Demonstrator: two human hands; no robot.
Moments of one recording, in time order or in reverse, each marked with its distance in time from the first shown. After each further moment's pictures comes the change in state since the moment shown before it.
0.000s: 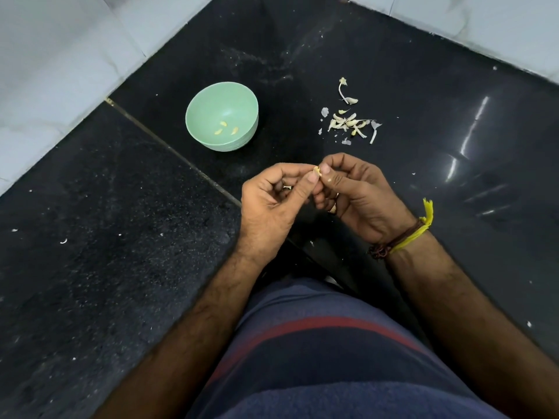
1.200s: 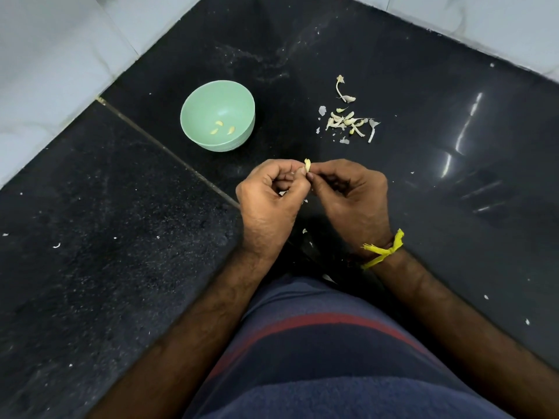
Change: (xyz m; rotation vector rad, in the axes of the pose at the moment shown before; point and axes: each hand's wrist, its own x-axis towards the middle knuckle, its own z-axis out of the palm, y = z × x) left_hand 0.014 -0.013 0.000 0.385 0.230 0.108; right_hand 0.006 0.029 0.001 -0.779 0.302 -0.636
